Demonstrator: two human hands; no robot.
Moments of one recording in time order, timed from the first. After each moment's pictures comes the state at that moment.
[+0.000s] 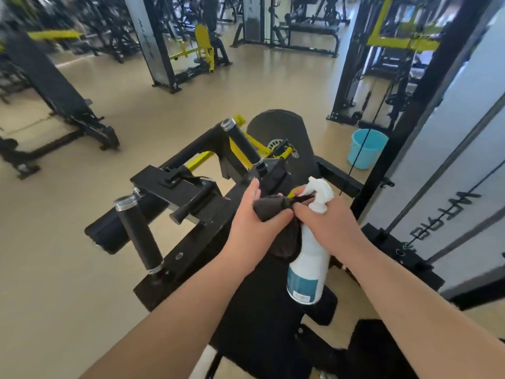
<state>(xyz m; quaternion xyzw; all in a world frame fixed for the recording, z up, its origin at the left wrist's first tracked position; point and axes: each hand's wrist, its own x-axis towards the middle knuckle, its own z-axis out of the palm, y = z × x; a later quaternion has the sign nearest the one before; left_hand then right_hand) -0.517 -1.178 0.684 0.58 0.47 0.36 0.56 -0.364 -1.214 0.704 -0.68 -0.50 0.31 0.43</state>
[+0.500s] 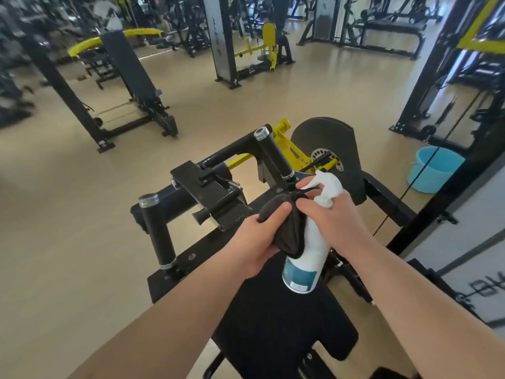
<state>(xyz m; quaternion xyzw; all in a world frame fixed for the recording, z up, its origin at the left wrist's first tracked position) -0.507 -1.144 0.683 0.31 0.52 0.37 0.70 -0.348 -1.146 0.718 -0.57 -0.59 0.39 0.43</state>
